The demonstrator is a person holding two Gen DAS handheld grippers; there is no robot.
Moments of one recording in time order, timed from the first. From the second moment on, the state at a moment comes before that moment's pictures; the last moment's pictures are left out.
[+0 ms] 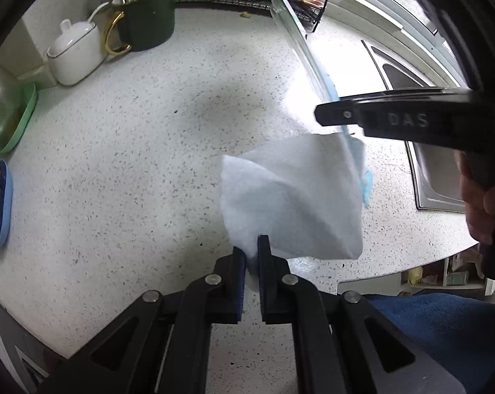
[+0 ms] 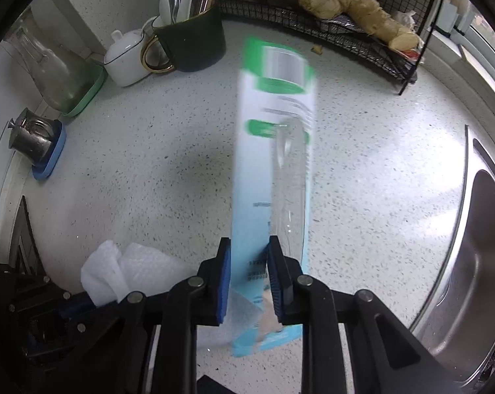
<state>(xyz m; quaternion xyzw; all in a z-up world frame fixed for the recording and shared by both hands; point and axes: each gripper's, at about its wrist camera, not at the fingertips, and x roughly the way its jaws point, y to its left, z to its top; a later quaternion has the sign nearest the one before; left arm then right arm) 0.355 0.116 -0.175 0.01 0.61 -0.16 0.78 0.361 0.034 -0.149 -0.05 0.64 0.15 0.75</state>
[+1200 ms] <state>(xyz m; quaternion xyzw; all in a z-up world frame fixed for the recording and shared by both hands) 0.158 -0.026 -0.097 0.04 0.55 -0.07 0.83 0.172 -0.144 -0.051 -0.08 0.54 0.25 0.80</state>
